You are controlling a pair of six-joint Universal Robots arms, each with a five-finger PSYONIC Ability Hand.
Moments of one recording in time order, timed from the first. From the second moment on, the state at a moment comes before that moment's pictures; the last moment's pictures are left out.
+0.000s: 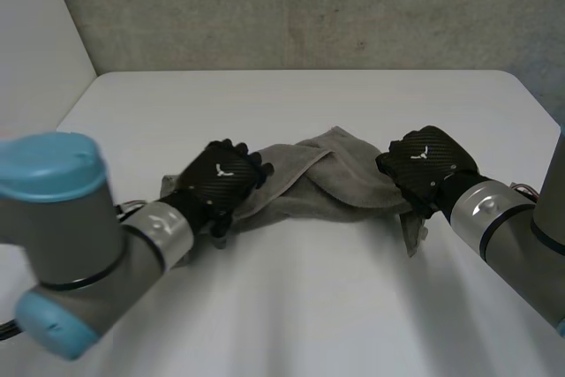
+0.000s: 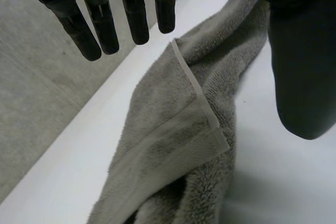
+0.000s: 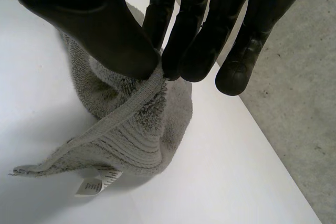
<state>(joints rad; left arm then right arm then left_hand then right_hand) 4.19 -1.94 -1.64 3.29 -1.35 3.68 1.96 -1.36 1.64 0.04 1.38 2.47 0.40 0.40 0.40 0.40 0.40 1.34 1.32 1.34 1.34 1.17</state>
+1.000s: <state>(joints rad) 4.24 -1.92 -1.31 3.26 -1.55 3.54 1.86 -1.42 1.31 0.20 1.39 2.46 1.45 1.51 1.54 1.52 1.49 1.34 1.32 1.34 1.34 1.17</state>
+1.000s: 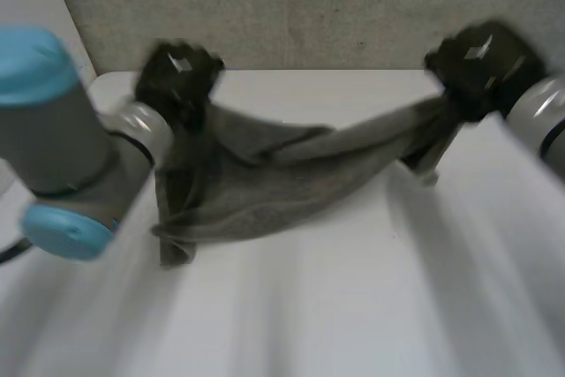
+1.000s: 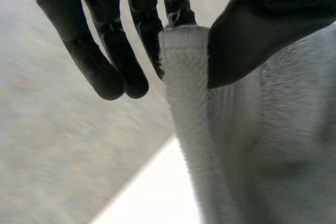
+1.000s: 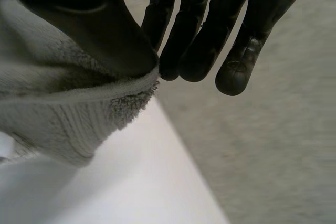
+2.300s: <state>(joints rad) 4.43 -2.22 -1.02 3.18 -1.37 3.41 1.93 -0.93 0.99 0.20 1.31 2.19 1.45 1.52 1.55 1.52 1.50 1.34 1.34 1.34 1.34 1.17</state>
